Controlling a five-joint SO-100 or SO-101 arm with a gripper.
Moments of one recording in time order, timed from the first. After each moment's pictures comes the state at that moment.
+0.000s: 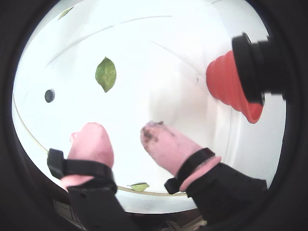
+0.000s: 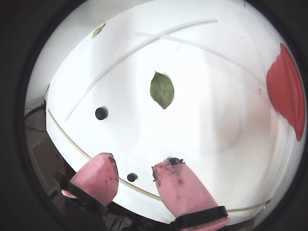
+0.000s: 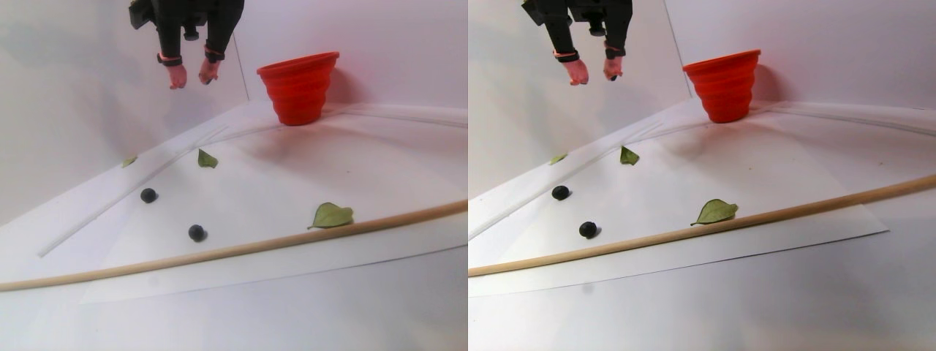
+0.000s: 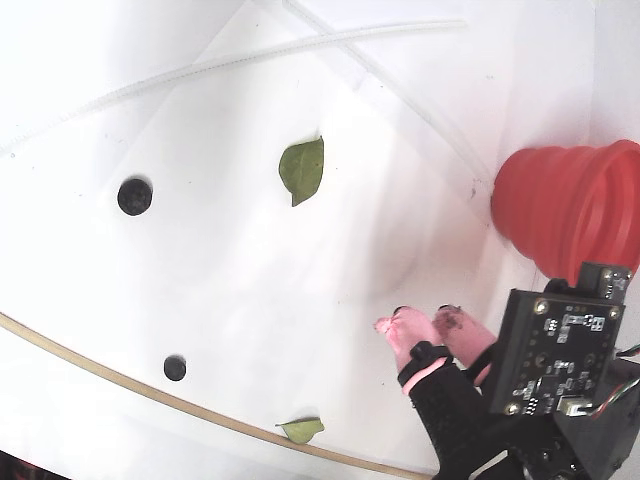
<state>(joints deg) -5.2 139.5 147.7 13.9 -114.2</state>
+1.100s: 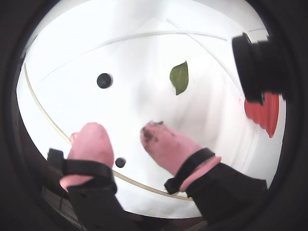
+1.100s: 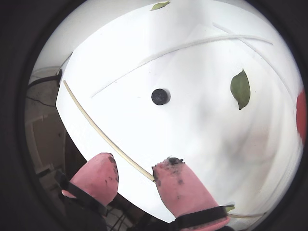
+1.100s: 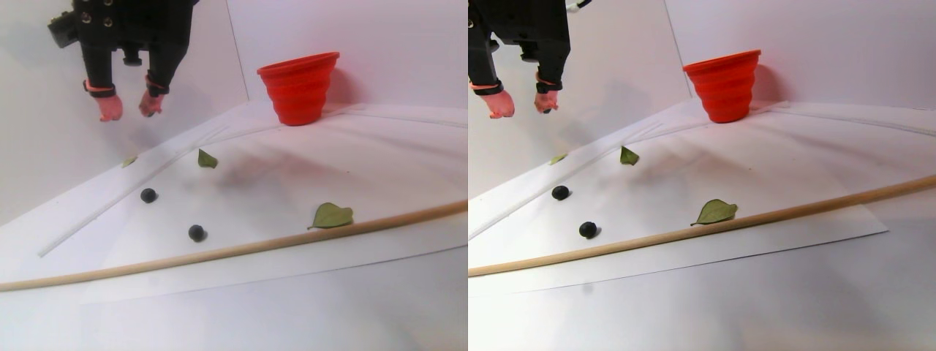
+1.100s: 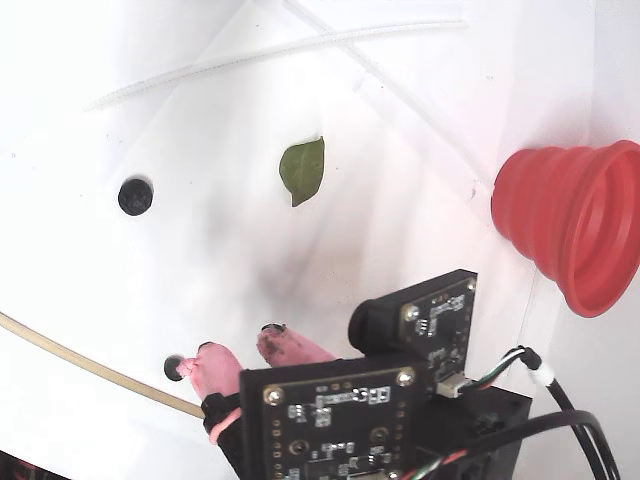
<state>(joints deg) -17.5 131.5 158.8 -1.7 -112.6</state>
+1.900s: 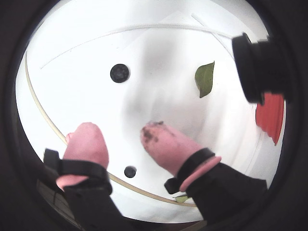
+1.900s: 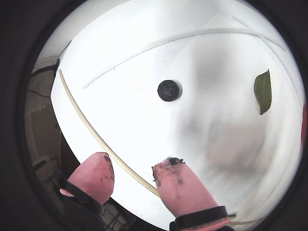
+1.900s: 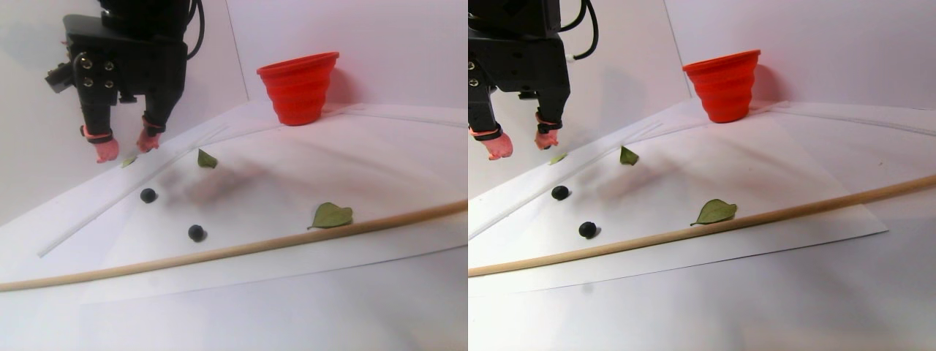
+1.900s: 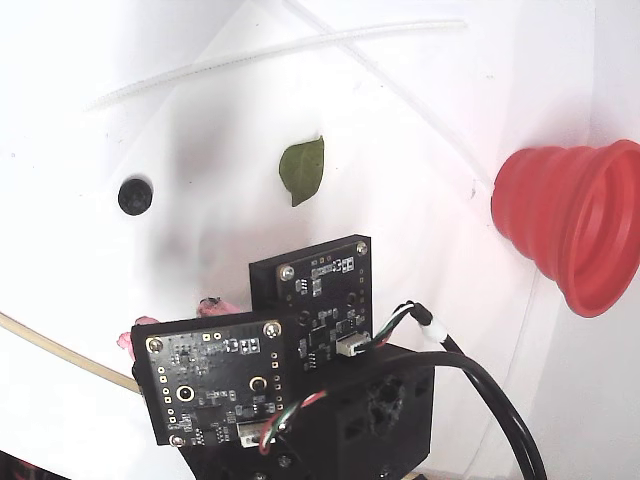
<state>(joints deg) -18.1 109.5 155.5 -18.5 -116.5</state>
